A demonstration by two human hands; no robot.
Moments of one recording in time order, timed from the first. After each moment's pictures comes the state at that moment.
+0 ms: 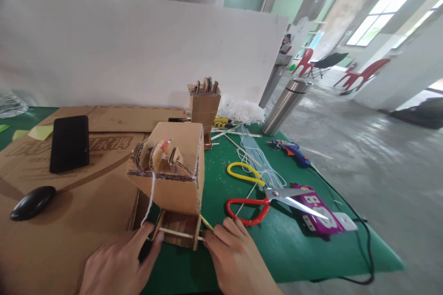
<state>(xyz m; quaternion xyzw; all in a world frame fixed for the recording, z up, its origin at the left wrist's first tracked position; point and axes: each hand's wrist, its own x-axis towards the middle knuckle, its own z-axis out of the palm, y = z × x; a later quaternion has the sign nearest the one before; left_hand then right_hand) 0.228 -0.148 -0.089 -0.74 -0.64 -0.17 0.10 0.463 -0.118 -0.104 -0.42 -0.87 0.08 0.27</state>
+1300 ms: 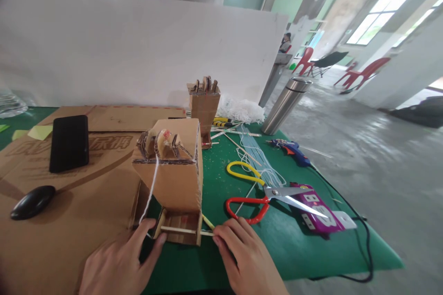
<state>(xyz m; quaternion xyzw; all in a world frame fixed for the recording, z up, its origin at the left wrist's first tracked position) 0.235 -0.150 -0.078 -0.72 -0.69 -0.06 0.10 0.477 -0.121 -0.100 -0.43 -0.85 0.11 0.30</state>
